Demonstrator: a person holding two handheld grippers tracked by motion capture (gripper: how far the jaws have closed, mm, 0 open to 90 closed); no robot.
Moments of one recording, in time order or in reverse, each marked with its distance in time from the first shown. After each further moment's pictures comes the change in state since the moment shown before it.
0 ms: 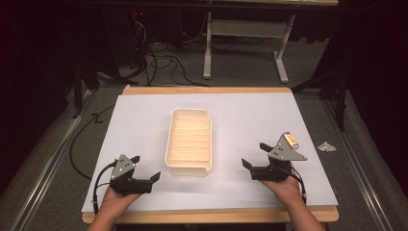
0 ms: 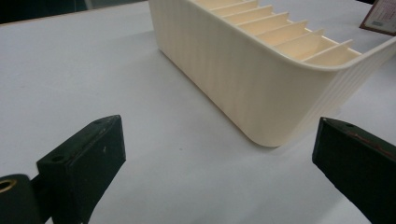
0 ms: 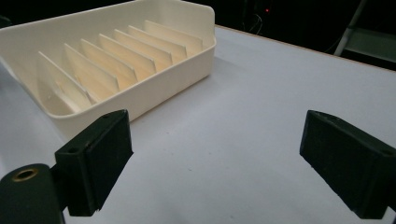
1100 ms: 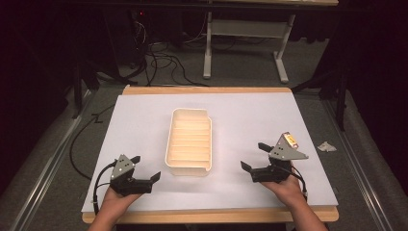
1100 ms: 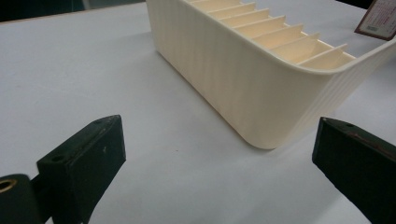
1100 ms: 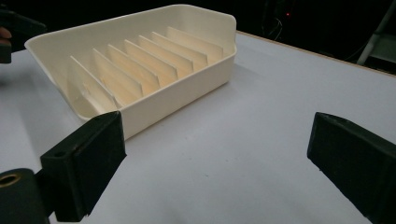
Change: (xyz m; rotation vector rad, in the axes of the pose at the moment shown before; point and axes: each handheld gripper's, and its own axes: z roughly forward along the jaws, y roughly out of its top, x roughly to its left) left arm -0.002 0.000 0.000 0.001 -0.013 -0.014; right arm 0.001 0.008 -0.004 -0.007 0.077 -0.025
